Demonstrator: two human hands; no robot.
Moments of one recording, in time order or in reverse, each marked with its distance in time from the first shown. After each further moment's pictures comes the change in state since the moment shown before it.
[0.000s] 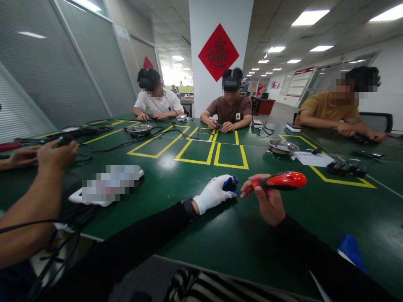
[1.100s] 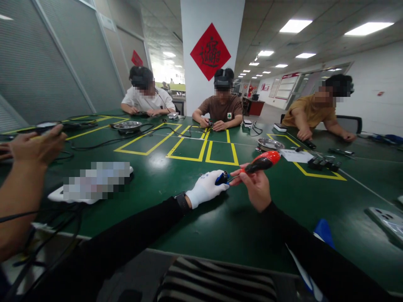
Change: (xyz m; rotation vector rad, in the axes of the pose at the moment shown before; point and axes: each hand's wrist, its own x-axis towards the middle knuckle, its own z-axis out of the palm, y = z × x) left_hand -0.003 0.017 -0.002 0.241 0.016 0.029; right_hand 0.010 -0.006 0.004 0.134 0.148 0.127
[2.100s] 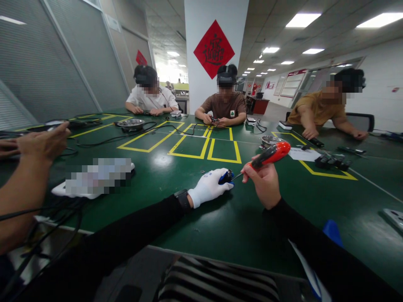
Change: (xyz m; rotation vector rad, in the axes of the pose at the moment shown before) left_hand -0.004 0.005 0.003 0.022 -0.024 0.021; right_hand 0.008 -0.012 -0.002 -0.019 0.094 -0.002
